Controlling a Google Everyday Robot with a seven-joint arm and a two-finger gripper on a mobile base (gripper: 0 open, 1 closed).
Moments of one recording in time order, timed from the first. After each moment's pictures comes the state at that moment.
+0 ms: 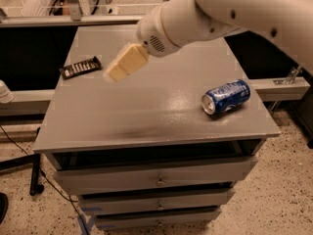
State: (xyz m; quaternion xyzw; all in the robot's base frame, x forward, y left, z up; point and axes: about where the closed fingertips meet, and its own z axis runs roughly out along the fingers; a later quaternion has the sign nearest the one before) arm 0.572 0.064 0.970 -0.53 0.70 0.19 0.43
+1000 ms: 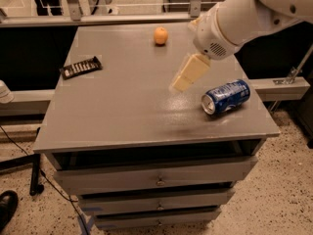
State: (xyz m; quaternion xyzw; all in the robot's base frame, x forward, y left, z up) arm 0.568 -0.071 0.949 -0.59 0.72 0.04 0.37
